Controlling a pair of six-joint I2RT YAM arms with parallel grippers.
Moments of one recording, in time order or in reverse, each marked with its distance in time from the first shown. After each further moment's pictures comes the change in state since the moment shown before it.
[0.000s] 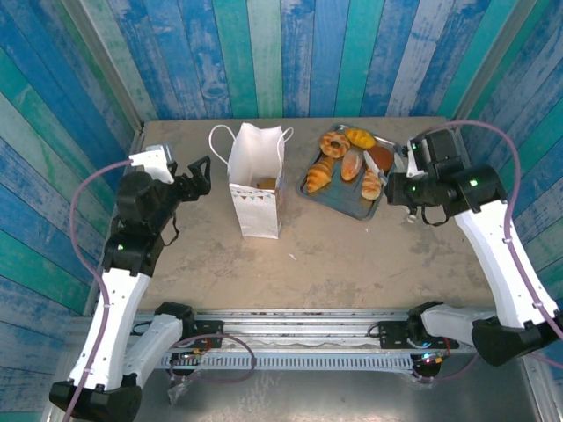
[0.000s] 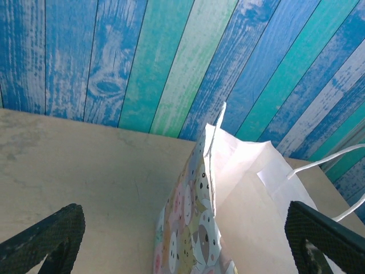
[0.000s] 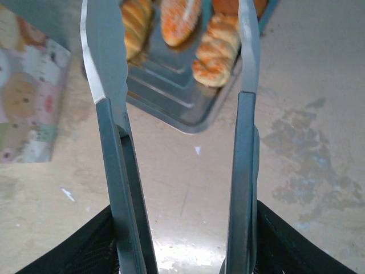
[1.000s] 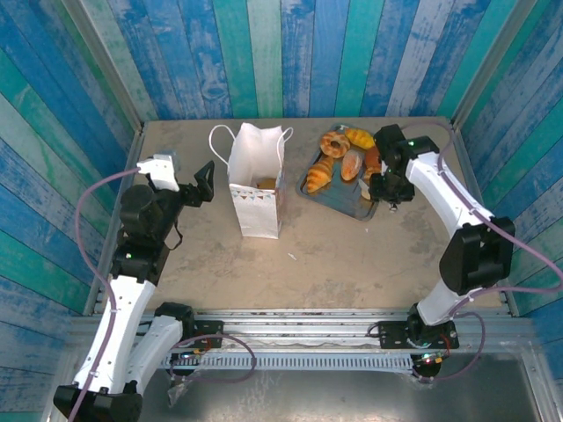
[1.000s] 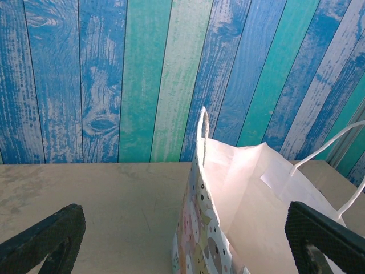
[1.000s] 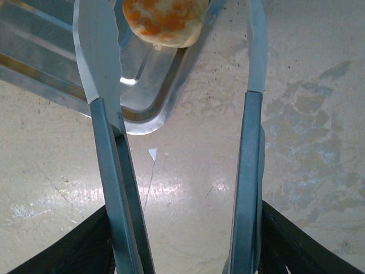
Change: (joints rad) left arm 0.009 -0.050 -0.146 0.217 0.044 0.161; right arm -0.055 0.438 -0.006 0.067 0.050 -0.032
